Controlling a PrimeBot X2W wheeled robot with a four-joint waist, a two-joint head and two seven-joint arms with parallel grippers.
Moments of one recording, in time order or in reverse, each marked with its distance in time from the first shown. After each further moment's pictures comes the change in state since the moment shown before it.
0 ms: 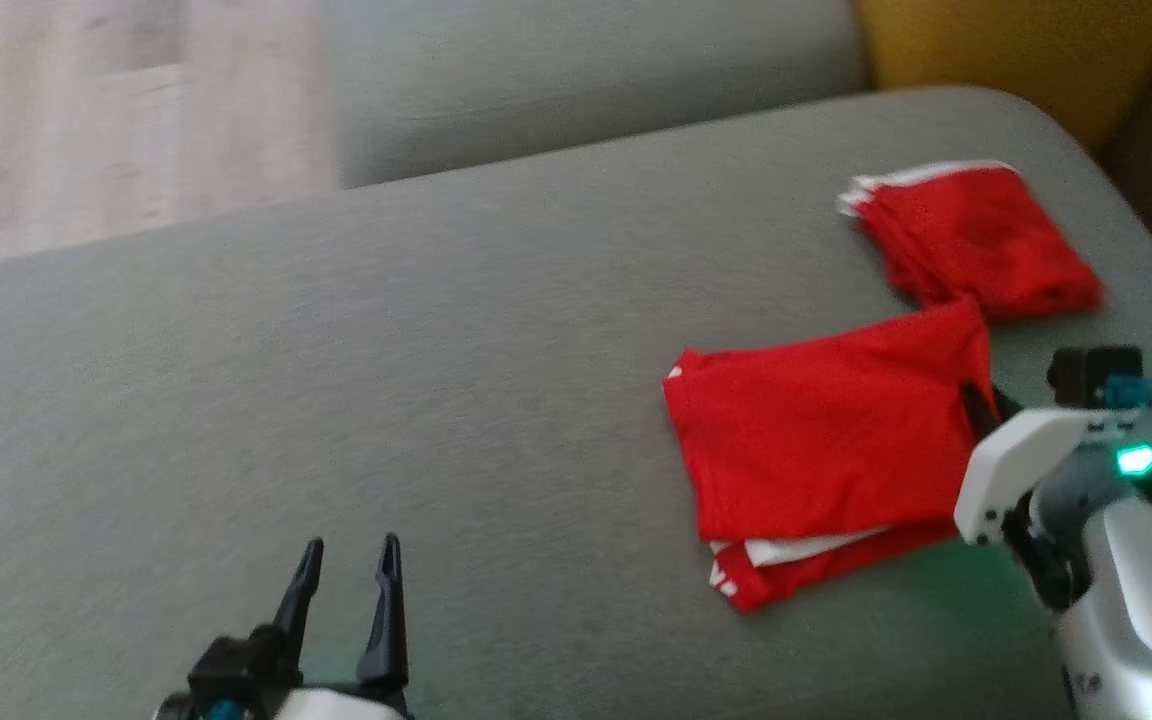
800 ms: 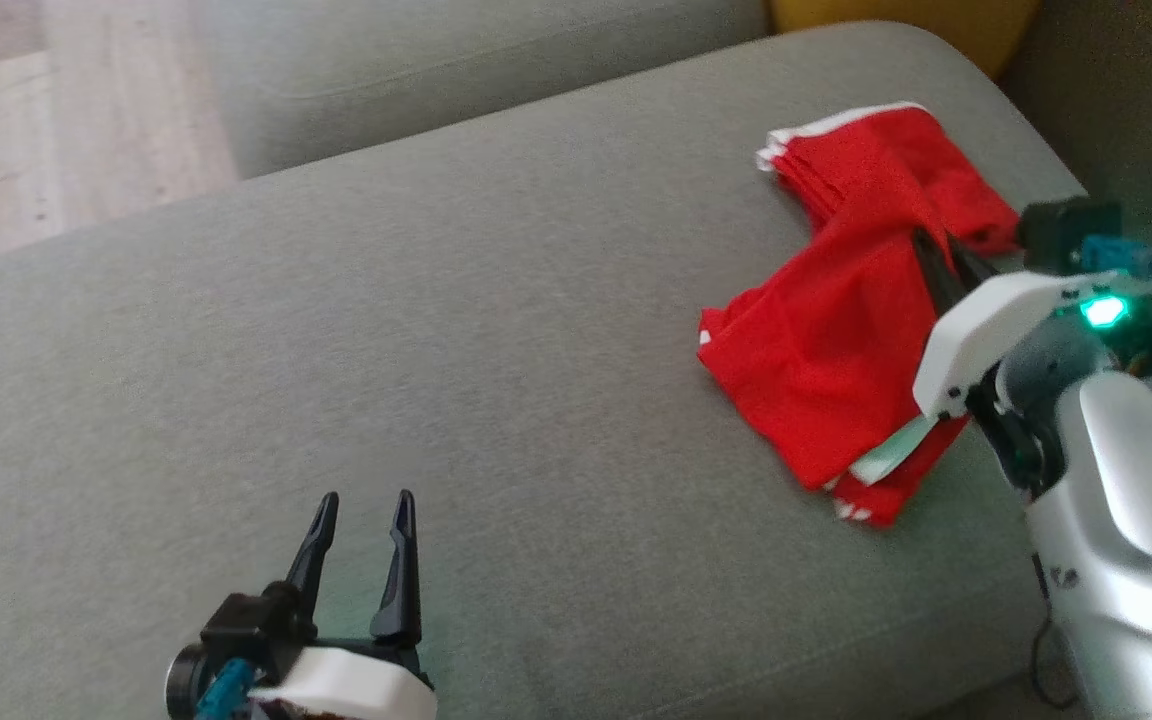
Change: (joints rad) left arm -0.087 -0.035 0.009 0.046 0.025 -0.034 0.000; right arm -0.181 0.000 0.111 -0.087 0.035 0.000 0.021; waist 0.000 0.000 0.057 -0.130
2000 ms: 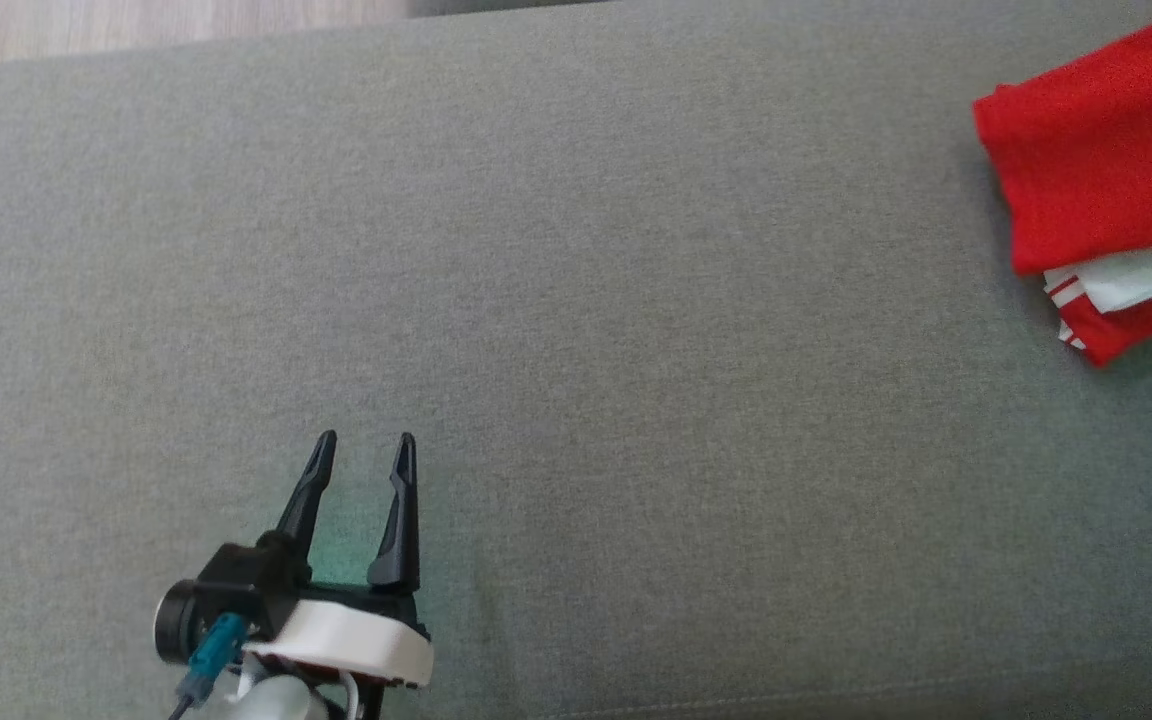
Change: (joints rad) left arm -0.065 0.014 0.010 -0.045 0.046 -0.009 0.020; right arm -0.407 -0.208 -0.367 0.349 -0.178 0.000 -0.026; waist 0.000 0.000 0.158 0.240
